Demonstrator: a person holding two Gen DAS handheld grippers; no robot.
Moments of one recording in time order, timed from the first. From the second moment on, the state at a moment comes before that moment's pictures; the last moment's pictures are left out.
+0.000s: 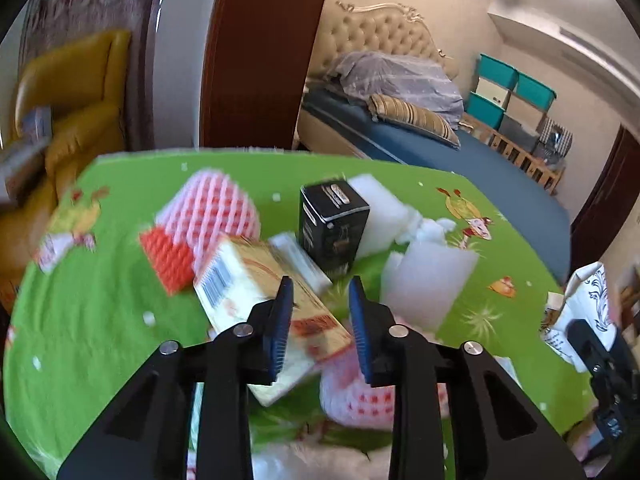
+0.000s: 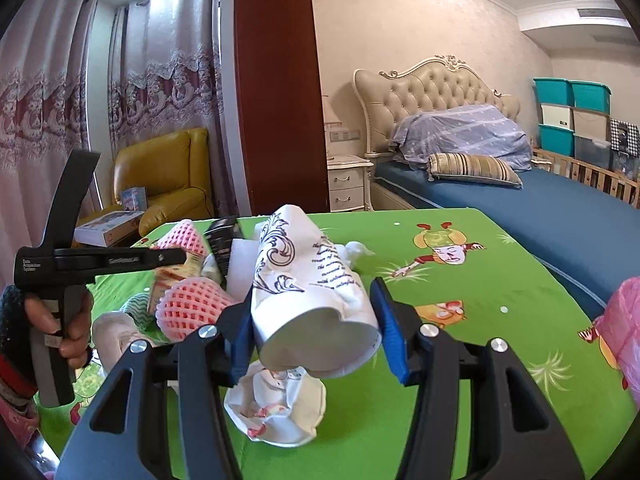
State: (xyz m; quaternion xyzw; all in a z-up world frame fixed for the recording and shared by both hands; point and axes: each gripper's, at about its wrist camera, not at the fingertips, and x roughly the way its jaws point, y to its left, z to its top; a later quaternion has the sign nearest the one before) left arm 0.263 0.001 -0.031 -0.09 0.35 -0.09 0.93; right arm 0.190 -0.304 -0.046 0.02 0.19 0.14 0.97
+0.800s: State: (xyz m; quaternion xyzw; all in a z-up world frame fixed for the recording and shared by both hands) left arm 0.188 -0.156 -0.070 0.04 0.35 -0.22 0.91; right arm 0.157 -0.388 -0.050 0.05 0.18 0.06 0.98
